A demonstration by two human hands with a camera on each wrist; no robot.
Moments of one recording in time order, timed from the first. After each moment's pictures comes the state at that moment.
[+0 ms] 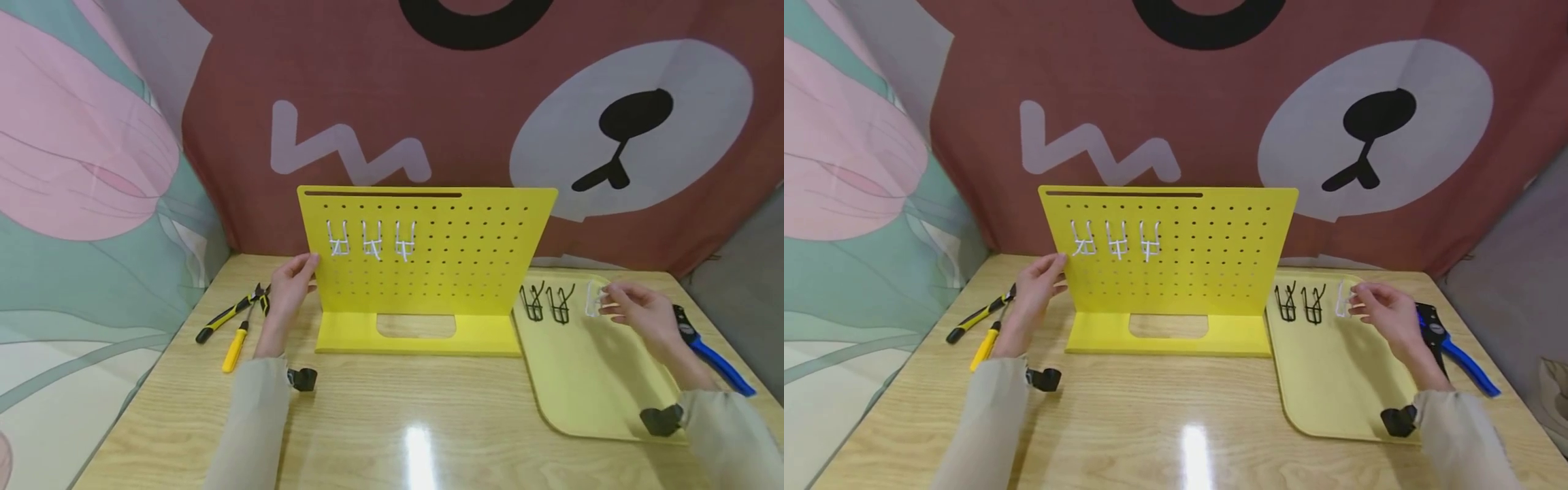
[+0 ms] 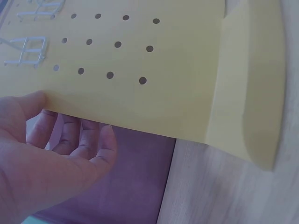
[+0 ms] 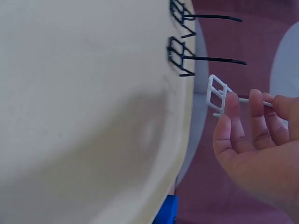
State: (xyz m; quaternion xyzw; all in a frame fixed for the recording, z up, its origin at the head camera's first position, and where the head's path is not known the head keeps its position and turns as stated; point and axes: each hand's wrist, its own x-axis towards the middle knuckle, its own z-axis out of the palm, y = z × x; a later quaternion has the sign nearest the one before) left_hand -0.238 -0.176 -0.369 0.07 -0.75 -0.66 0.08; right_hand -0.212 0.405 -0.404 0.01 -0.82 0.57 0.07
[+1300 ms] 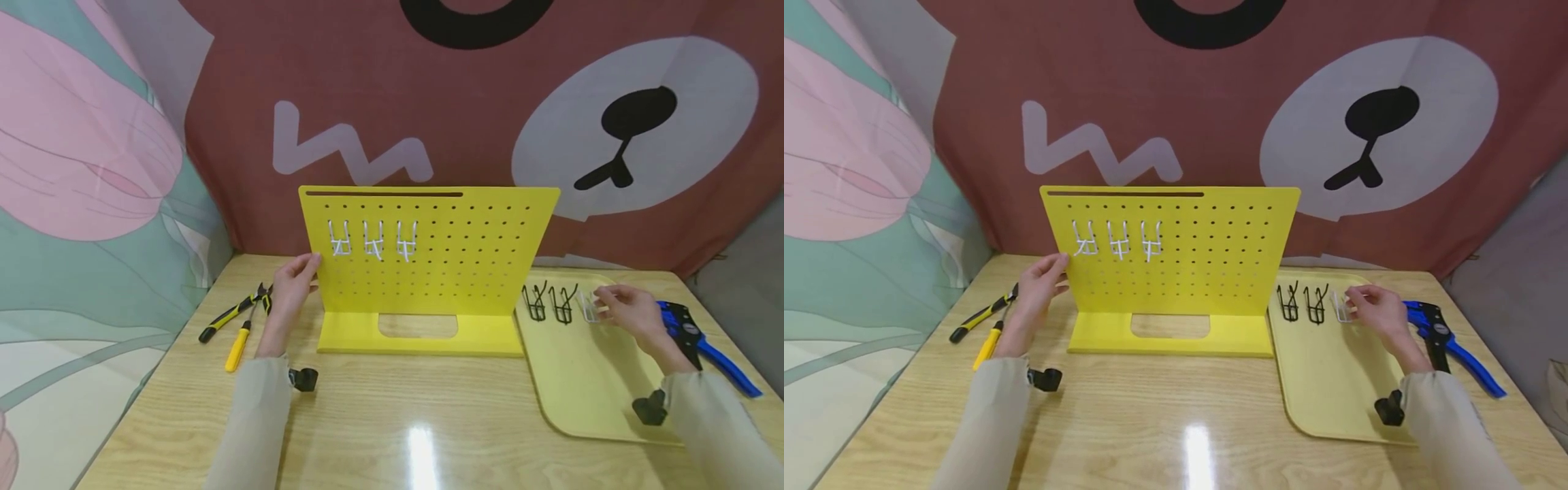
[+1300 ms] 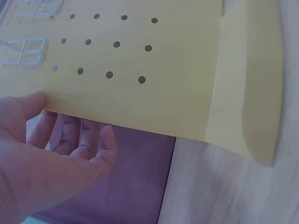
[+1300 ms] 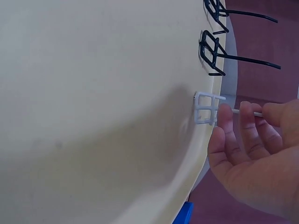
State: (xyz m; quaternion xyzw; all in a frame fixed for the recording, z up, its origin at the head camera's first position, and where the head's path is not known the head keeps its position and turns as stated) left_hand -0.239 -0.177 -0.368 0.08 -0.75 -0.66 0.07; right_hand -0.222 0.384 -0.406 -0.04 -0.89 0.46 0.05
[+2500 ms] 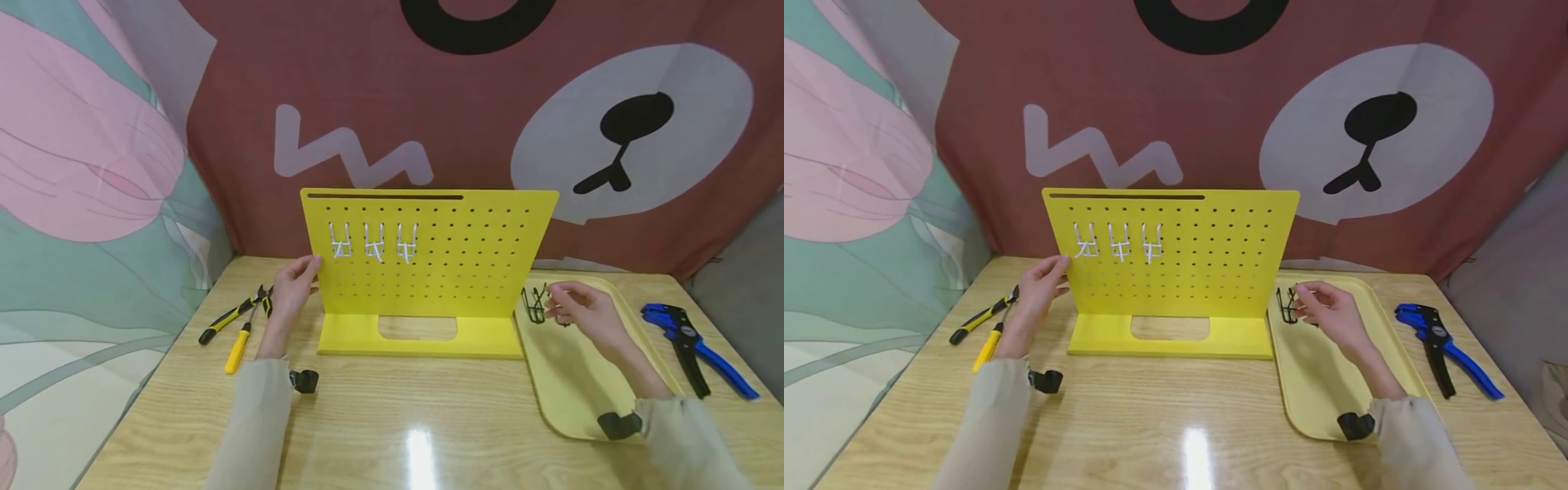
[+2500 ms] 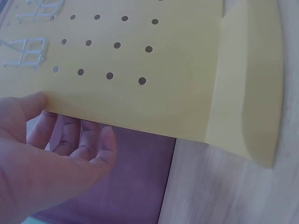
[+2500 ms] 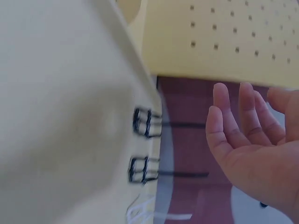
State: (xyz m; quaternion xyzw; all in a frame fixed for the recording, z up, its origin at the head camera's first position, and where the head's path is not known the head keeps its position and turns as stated) left_hand -0.238 -0.176 -0.368 0.08 -0.75 -0.65 0.07; right_hand -0.198 0.304 -0.371 0.09 -0.82 0.56 0.03
